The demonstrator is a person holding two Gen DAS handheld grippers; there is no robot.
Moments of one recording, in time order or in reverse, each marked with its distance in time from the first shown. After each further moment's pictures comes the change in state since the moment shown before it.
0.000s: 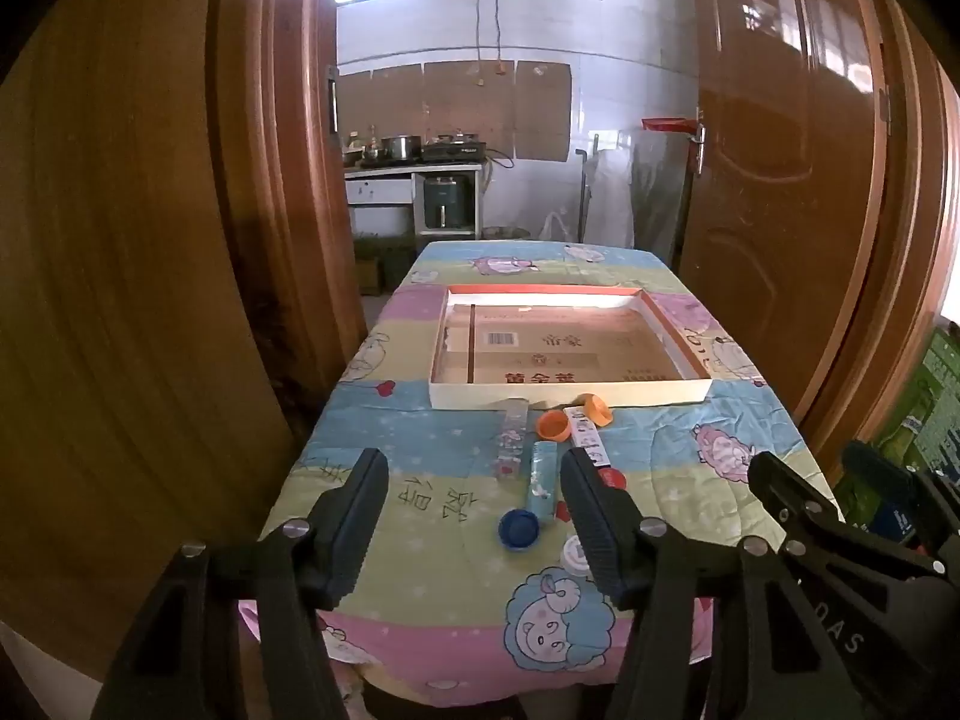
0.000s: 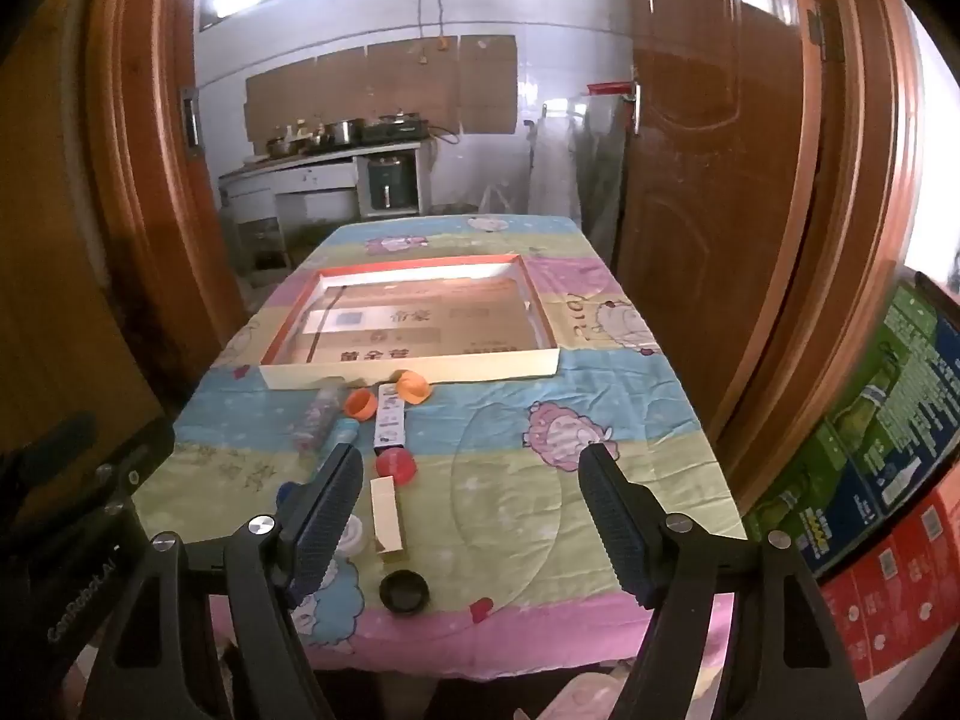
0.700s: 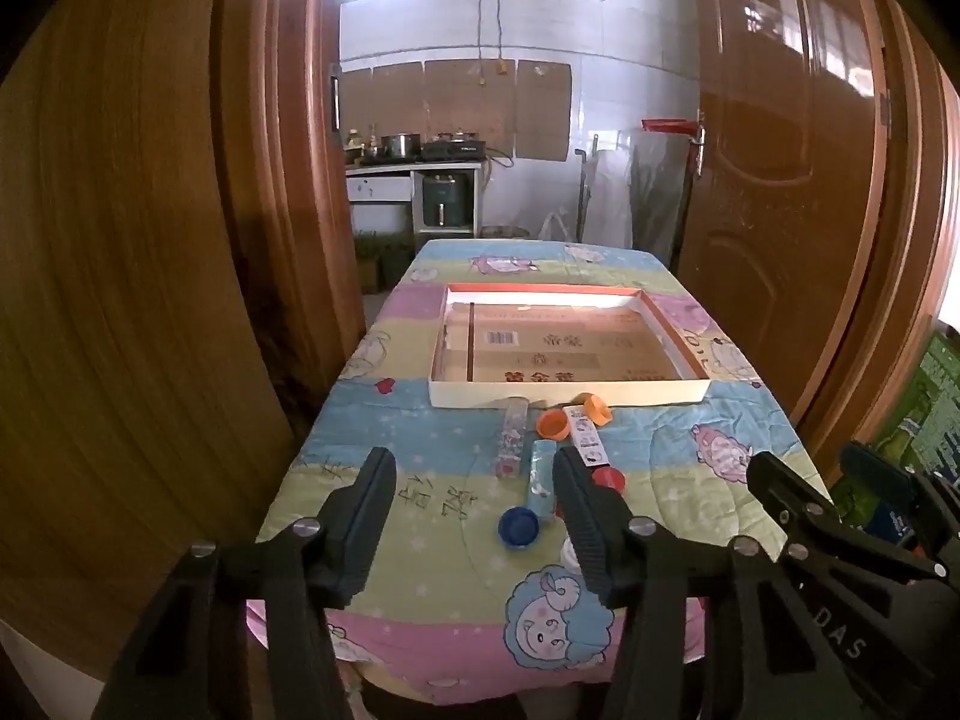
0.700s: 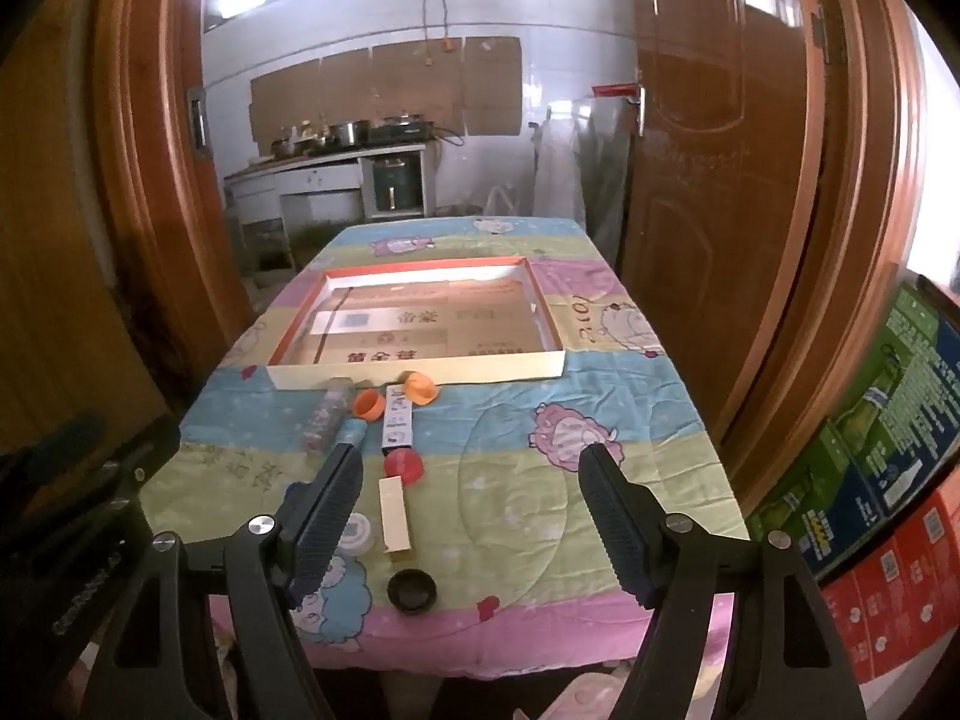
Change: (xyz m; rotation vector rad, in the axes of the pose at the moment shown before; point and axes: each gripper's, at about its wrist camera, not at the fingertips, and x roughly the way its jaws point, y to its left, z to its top) left arm -0.004 0.000 0.000 -0.002 -0.002 -0.005; right arm -0.002 0.005 -0.001 0.000 -0.006 0.007
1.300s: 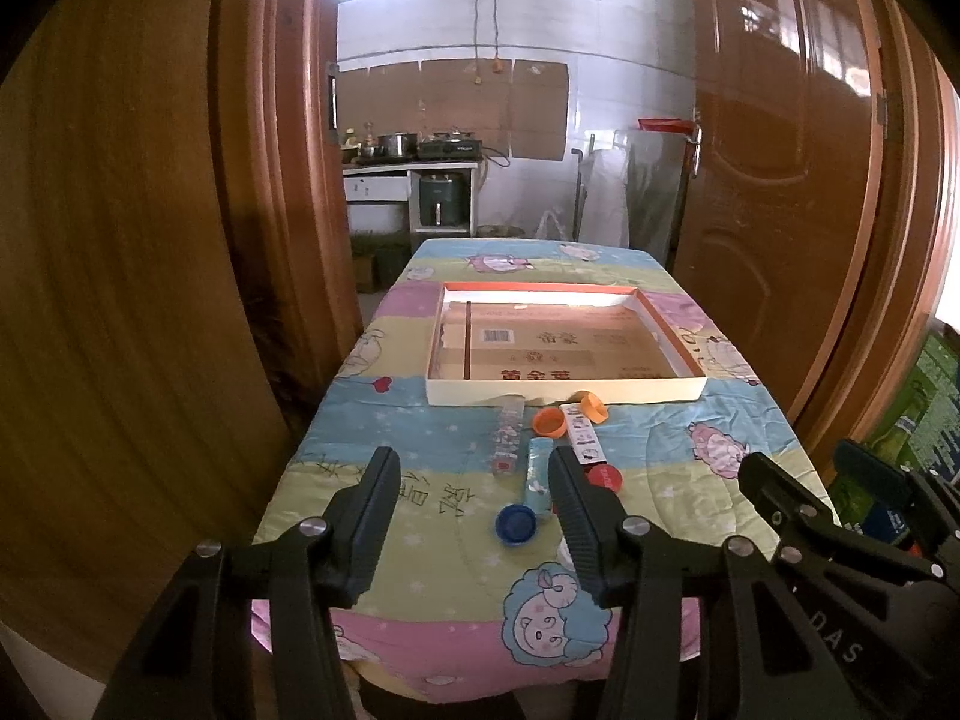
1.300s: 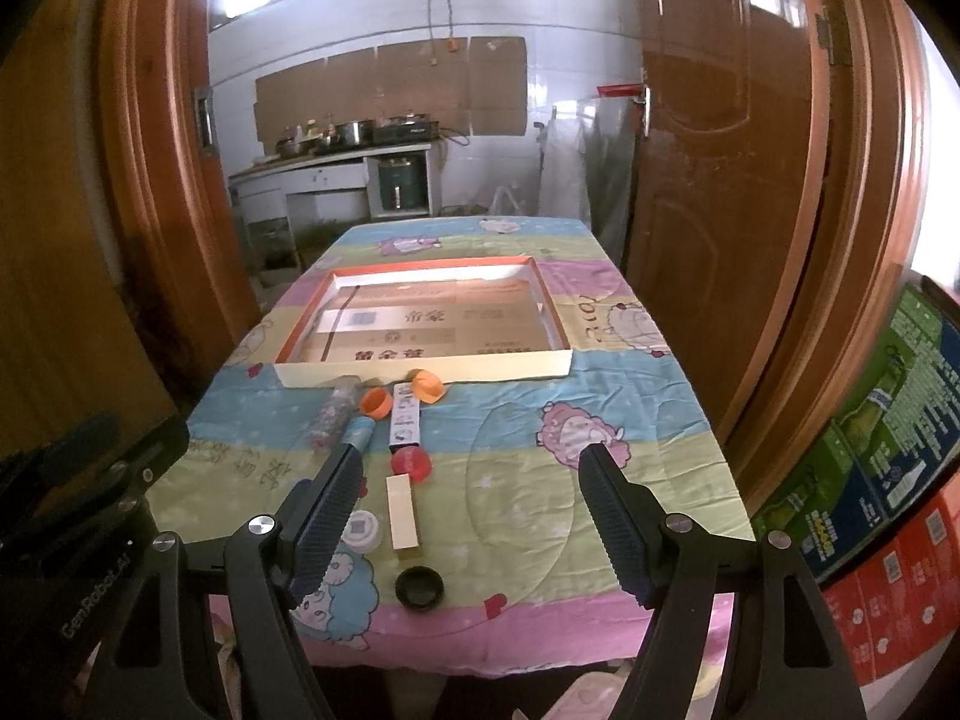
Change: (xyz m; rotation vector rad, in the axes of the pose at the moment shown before) left arm -0.001 -0.002 -0.001 0.000 0.001 -0.002; right arm -0.002 0.005 0.000 -0.008 0.004 0.010
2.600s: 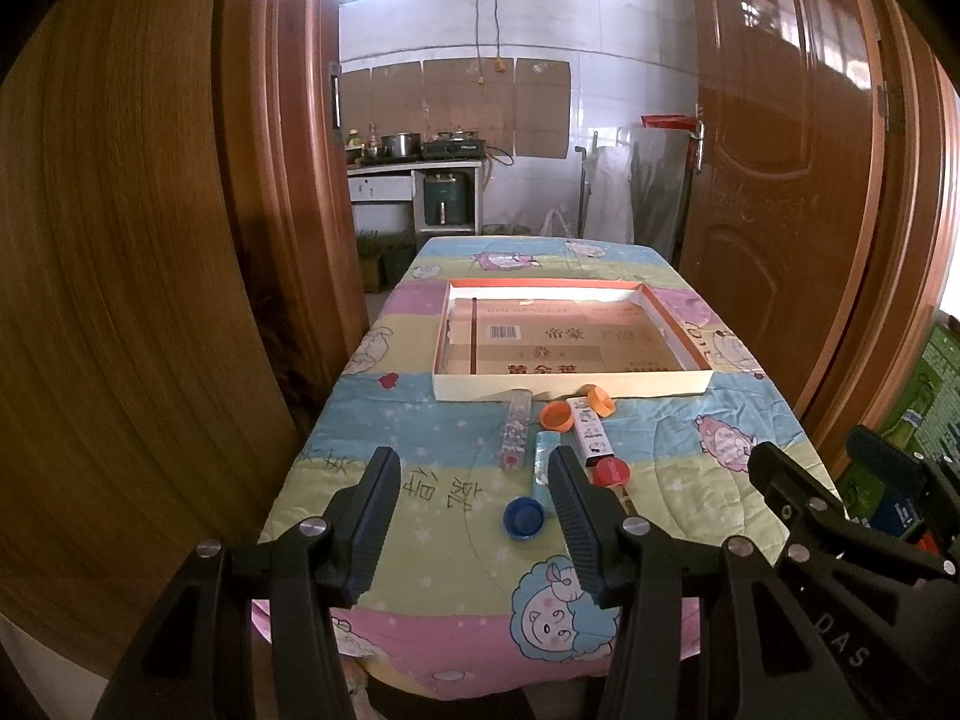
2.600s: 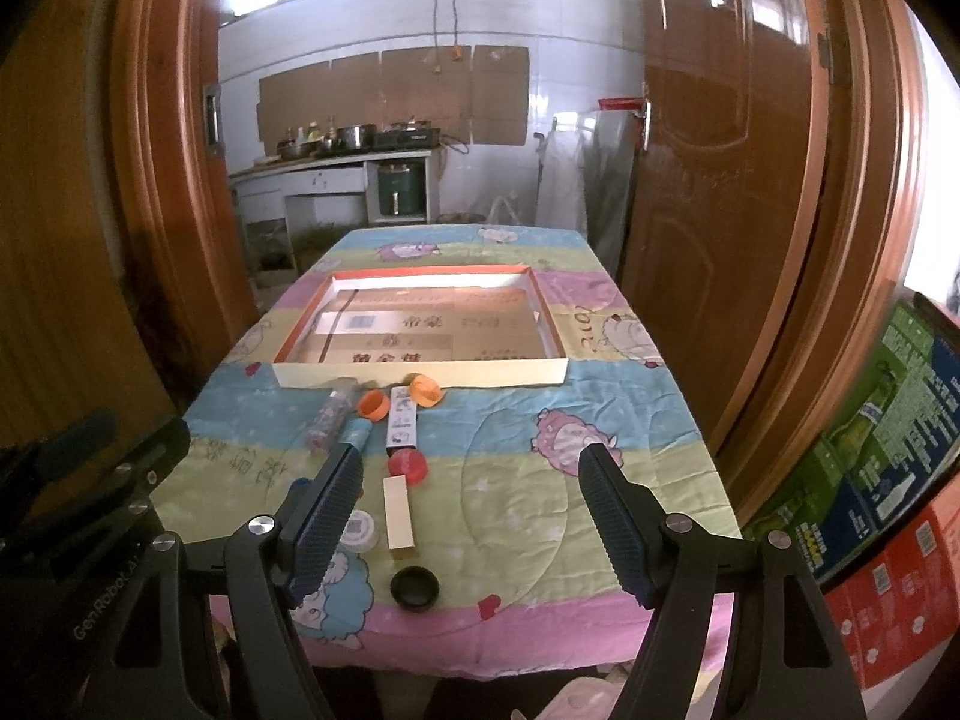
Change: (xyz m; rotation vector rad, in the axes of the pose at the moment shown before) left arm 0.002 0.007 -0.004 0.004 0.000 0.008; right arm -0.006 0.004 -0.003 -0.026 -0.025 -0.019
